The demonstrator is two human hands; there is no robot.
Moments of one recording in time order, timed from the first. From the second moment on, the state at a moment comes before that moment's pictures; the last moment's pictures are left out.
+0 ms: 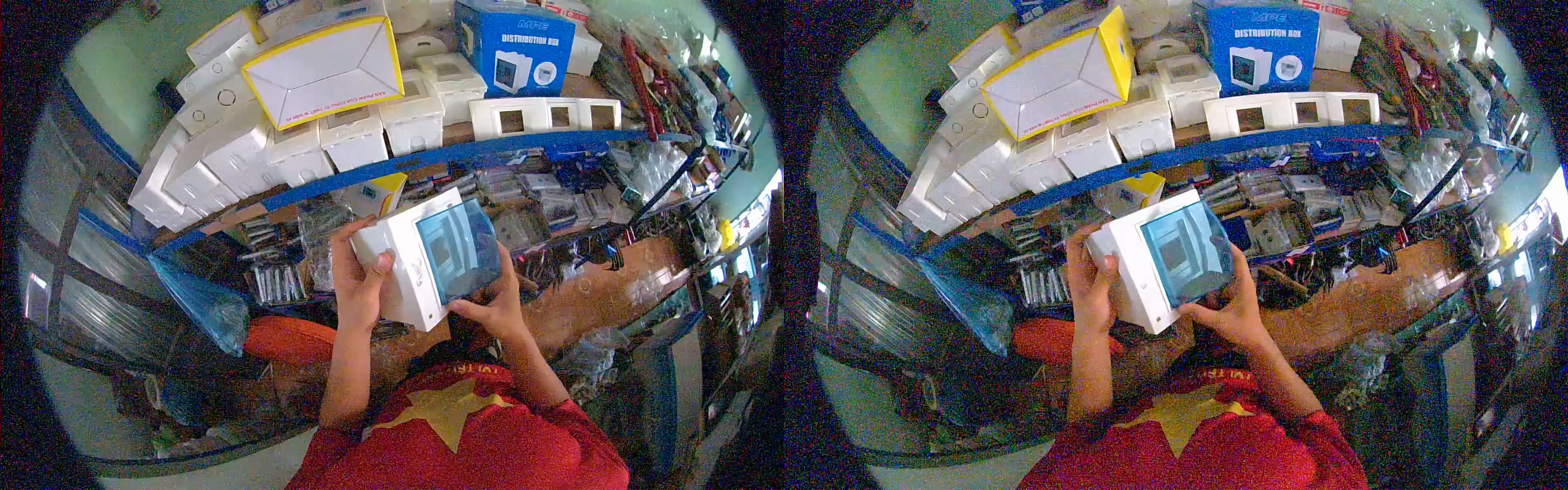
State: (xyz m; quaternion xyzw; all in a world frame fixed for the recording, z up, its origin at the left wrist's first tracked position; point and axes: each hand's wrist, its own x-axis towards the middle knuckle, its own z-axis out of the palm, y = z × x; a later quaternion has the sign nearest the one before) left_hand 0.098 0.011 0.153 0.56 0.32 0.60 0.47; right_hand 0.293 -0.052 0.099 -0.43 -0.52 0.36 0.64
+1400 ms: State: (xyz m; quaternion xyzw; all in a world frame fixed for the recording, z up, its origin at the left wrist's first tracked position) left_hand 0.120 0.016 0.107 0.38 0.31 0.66 0.57; right_hand 0.297 -0.089 0.112 -0.43 -0.36 0.45 0.70
